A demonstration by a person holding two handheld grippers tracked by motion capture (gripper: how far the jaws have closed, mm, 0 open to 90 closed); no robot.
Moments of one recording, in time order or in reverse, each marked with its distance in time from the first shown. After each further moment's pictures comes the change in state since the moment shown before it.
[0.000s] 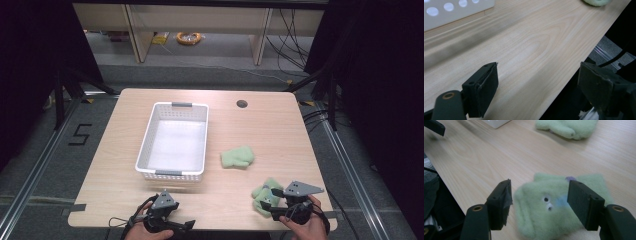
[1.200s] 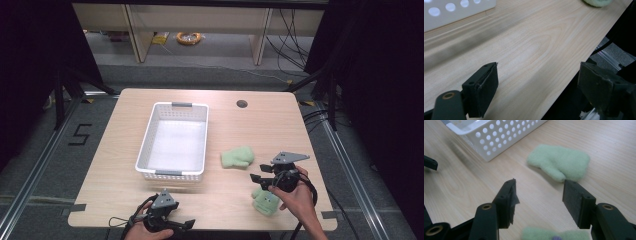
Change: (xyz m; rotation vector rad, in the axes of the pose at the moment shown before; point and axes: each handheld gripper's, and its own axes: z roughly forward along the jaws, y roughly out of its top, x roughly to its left) left arm 0.001 0.000 0.001 -0.003 0.004 -0.021; right arm -0.016 0.076 0.022 0.004 -0.032 0.015
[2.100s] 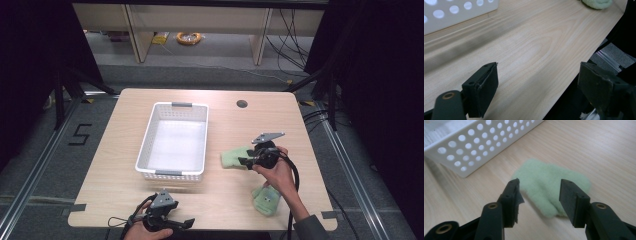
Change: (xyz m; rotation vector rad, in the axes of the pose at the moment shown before) left arm 0.002 0.001 -0.001 0.001 0.017 0.009; right arm -0.019 0.047 0.060 0.089 -0.020 -0.015
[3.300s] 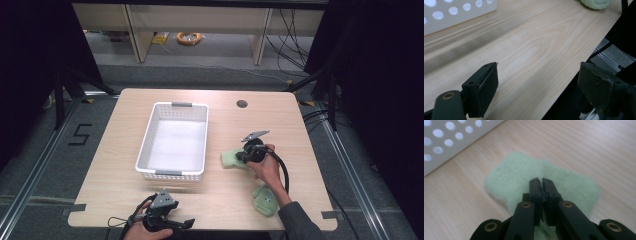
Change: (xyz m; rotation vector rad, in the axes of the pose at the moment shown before) left arm -0.002 0.001 -0.001 -0.026 -0.019 -0.005; right arm -0.015 0.001 0.053 0.070 -0.042 -0.009
